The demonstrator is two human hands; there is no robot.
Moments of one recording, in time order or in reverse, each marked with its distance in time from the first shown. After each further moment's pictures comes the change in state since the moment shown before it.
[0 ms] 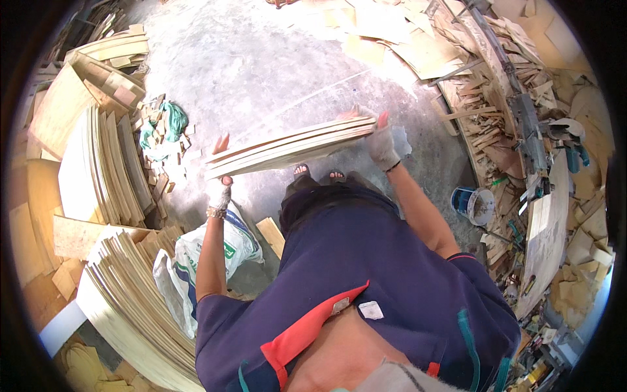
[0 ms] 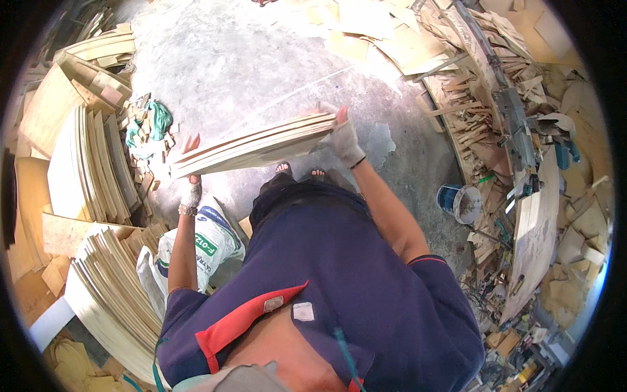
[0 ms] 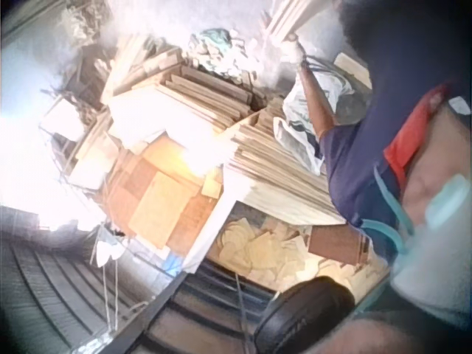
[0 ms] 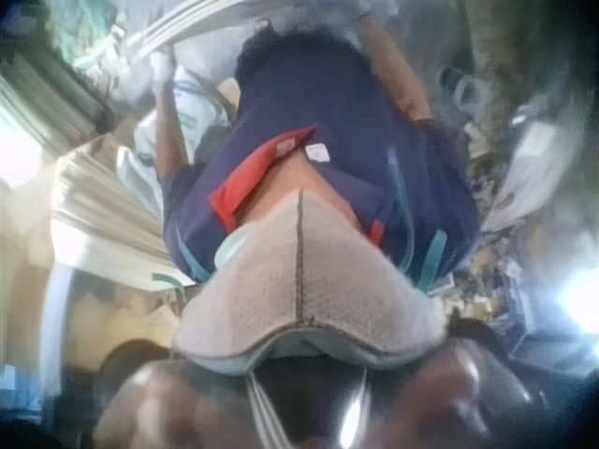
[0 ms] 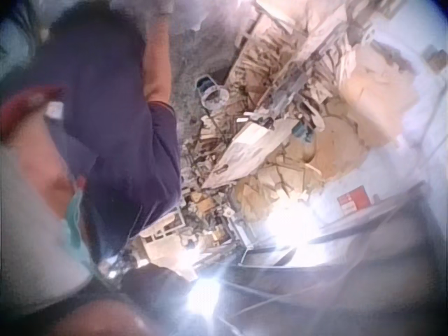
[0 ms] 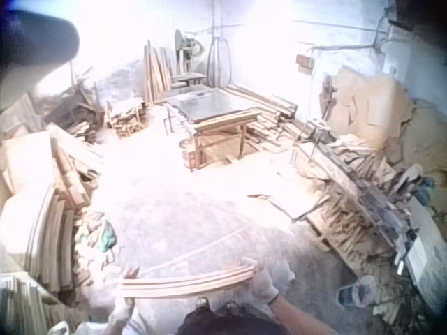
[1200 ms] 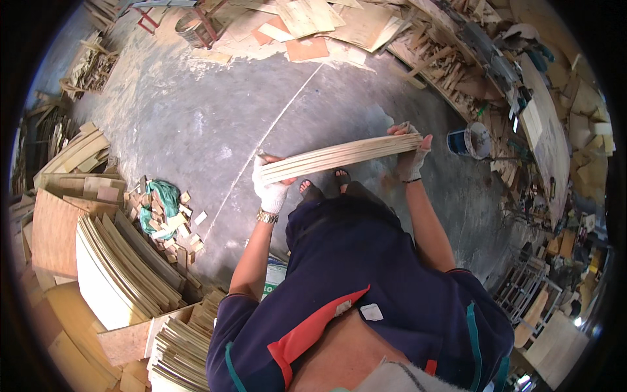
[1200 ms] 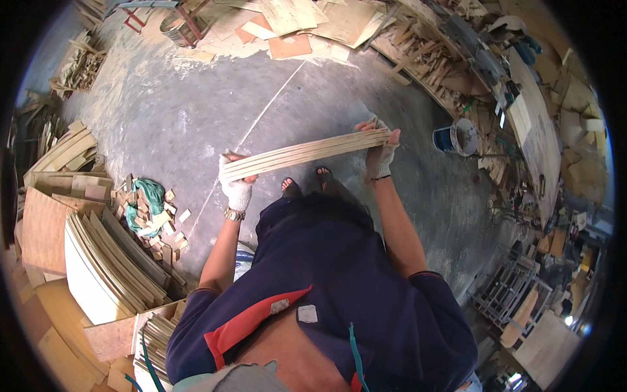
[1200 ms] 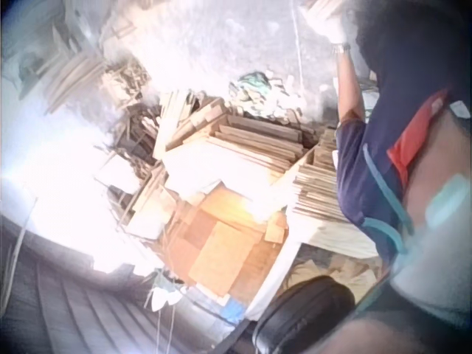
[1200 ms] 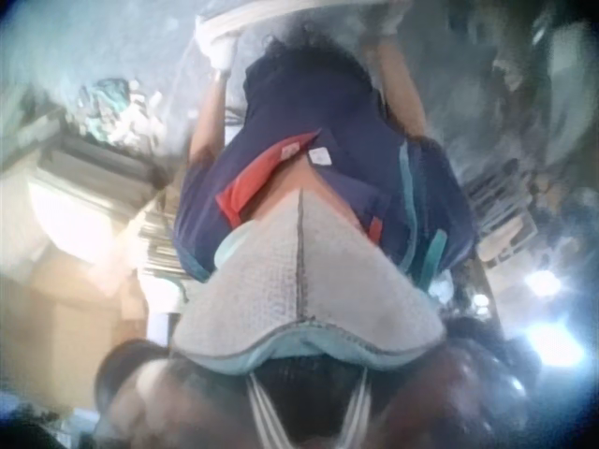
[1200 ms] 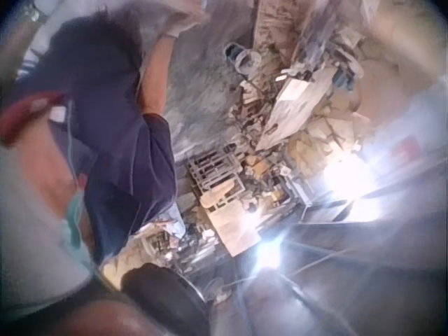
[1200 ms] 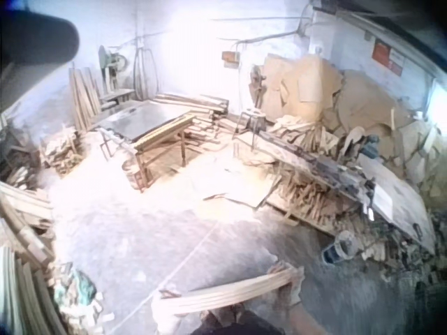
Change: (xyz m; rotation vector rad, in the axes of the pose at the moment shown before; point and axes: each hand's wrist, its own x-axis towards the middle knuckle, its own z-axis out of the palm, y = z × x) left_hand 0.097 0.114 0.179 0.041 -0.179 0.090; right_hand -0.100 0.017 -0.011 0.112 0.854 -0.281
